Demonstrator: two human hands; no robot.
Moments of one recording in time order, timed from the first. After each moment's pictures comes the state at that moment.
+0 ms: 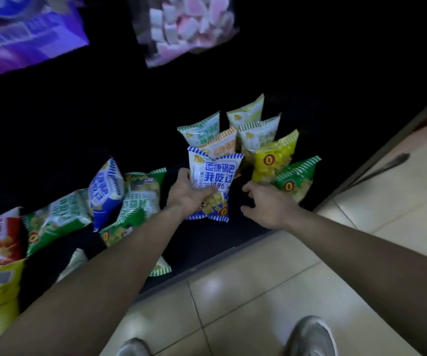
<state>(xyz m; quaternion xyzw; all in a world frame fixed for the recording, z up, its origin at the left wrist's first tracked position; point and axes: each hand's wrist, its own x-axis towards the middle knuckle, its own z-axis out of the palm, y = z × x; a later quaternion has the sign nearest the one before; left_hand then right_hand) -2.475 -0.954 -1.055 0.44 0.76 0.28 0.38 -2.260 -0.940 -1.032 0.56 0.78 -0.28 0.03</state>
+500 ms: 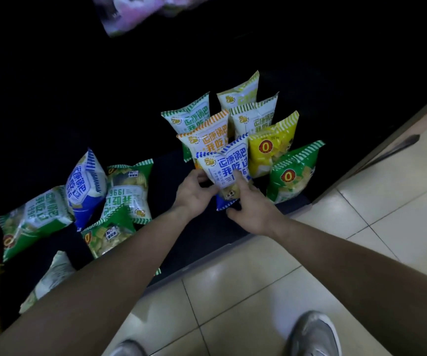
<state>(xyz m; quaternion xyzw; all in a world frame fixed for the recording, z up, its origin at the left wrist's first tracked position) -2.445 -0.941 -1.097 0.47 0.73 0.27 0.41 -2.273 -0.945 -1.089 0.56 0.73 -0.39 -0.05</state>
